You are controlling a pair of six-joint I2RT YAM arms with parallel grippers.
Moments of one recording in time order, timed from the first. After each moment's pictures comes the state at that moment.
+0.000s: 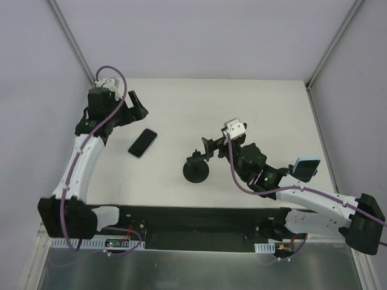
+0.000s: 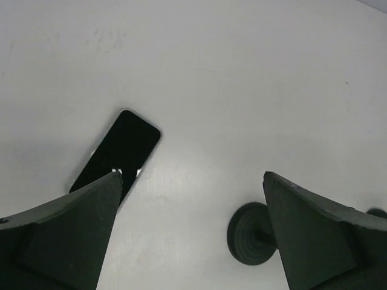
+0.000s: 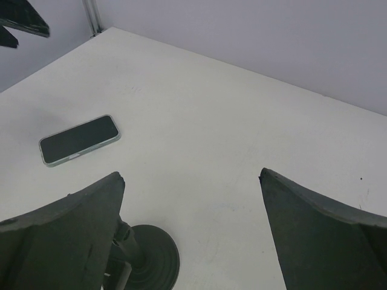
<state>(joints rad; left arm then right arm) -0.09 1.12 1.11 -0.47 0.22 -0.38 1.02 1.04 0.69 0.33 0.50 -0.02</state>
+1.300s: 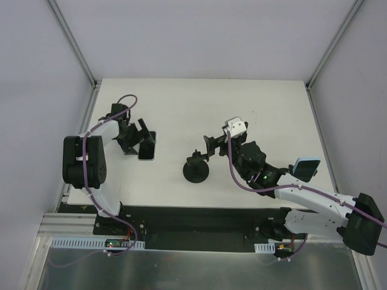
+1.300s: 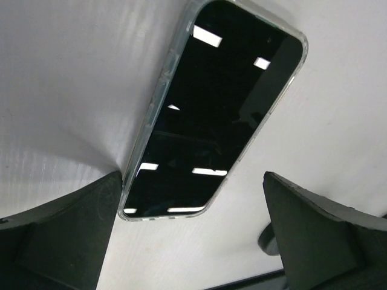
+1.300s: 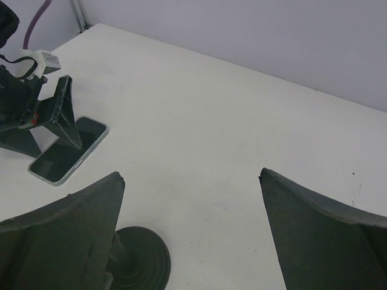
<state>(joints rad) 0.05 1.74 1.06 -0.54 0.35 -0.57 0.98 1.05 0.67 0.34 0.49 -0.02</state>
